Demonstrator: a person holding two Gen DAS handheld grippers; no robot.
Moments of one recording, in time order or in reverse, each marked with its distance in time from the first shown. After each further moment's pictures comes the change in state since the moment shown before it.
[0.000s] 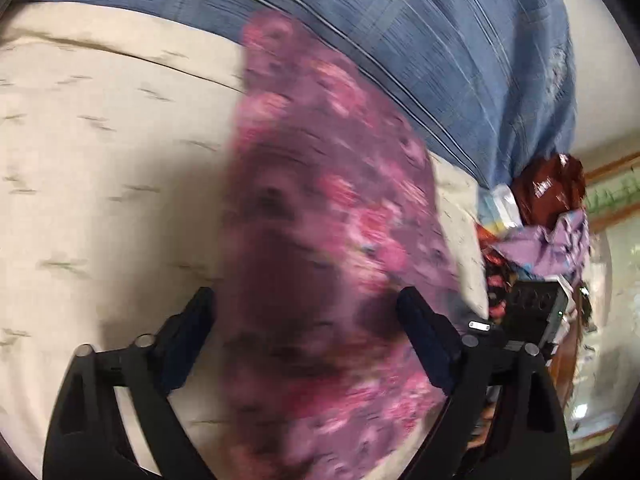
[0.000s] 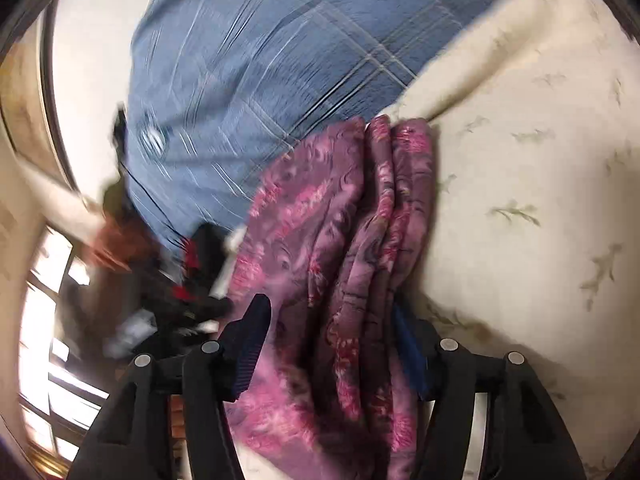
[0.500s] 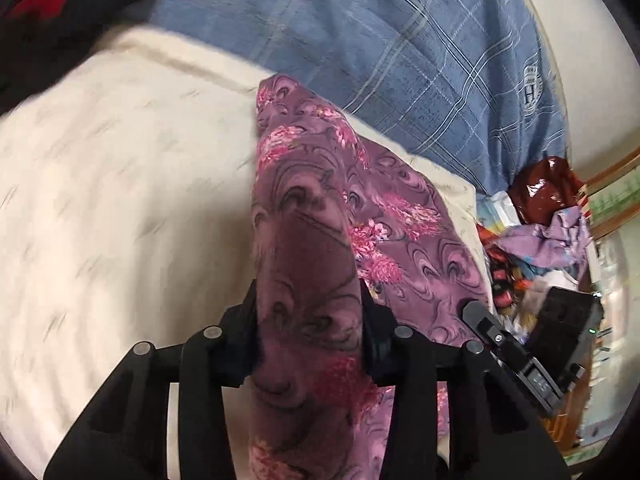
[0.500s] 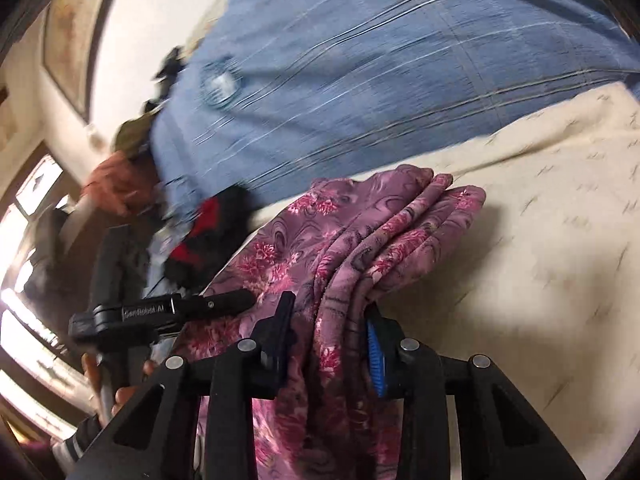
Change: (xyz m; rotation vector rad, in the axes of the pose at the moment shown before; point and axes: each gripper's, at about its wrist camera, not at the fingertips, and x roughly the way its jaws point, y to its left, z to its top) left arm -0.109 0.039 -0.079 -0.025 -0.129 0.063; right arm -0.035 0.105 -0.069 -0.215 -0.040 0.006
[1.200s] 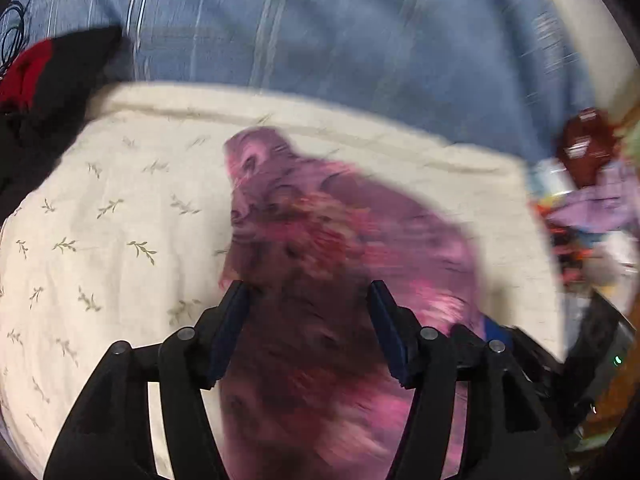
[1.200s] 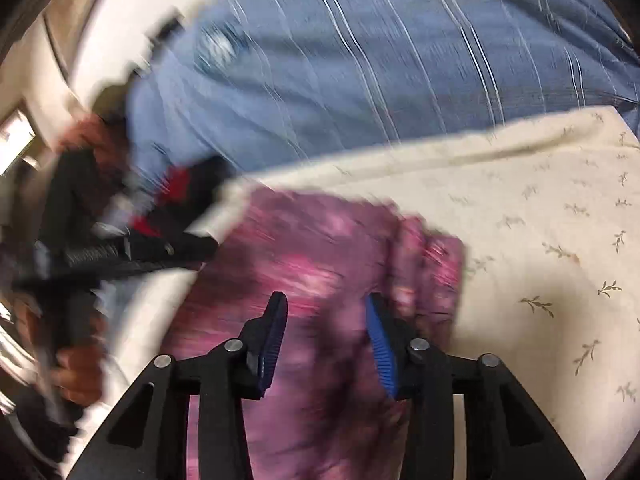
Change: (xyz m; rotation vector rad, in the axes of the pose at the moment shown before) left arm 0.070 -0.031 0.056 0.218 -0.005 0.271; right arm 0.054 0.011 -0.020 -0.109 0.010 -0.294
